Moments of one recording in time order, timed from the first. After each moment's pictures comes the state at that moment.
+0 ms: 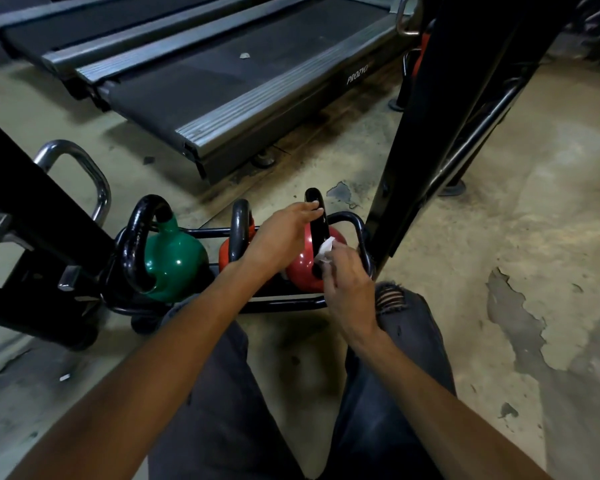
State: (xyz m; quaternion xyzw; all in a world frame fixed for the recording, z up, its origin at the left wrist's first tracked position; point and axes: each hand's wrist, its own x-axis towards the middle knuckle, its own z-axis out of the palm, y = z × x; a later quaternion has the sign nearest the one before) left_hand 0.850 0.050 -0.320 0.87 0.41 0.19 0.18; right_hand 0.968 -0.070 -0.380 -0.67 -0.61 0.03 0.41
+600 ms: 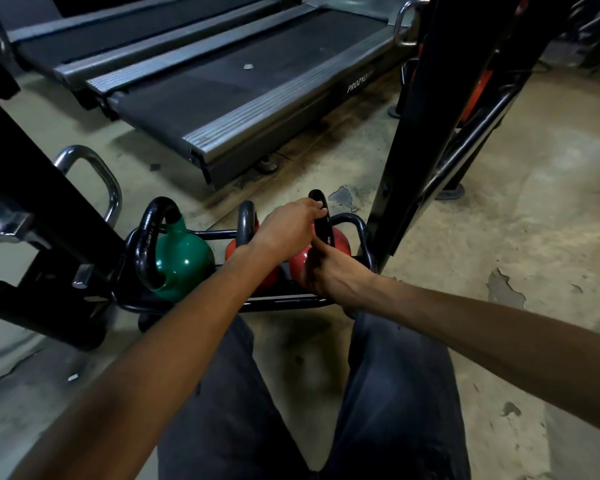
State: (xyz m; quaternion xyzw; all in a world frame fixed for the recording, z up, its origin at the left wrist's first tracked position) left_hand 0.855 0.056 -0.306 0.90 0.40 0.11 0.14; right_hand 0.976 -0.027 -0.341 -0.35 -0.87 -0.27 -0.21
